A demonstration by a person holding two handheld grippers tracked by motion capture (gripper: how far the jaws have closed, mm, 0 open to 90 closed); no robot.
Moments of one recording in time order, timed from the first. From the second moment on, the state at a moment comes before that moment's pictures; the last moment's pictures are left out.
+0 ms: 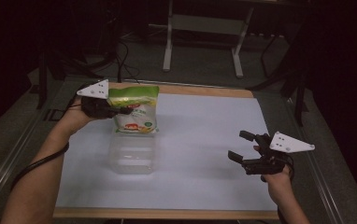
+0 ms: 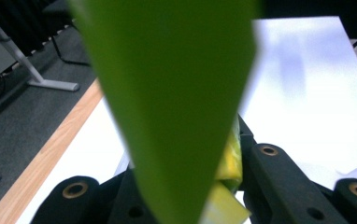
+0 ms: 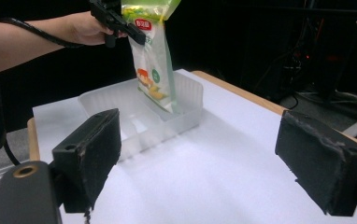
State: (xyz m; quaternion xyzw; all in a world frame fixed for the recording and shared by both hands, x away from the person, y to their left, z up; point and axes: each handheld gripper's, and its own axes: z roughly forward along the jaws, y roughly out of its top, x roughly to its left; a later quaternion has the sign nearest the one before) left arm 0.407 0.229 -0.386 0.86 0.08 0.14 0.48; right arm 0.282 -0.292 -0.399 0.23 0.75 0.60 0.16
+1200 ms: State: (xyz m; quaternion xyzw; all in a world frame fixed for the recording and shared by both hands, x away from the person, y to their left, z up) left arm 0.413 0.224 -0.444 0.88 0.10 0.13 0.45; right arm 0.284 -0.286 -0.414 0.22 0.76 0.60 0.13
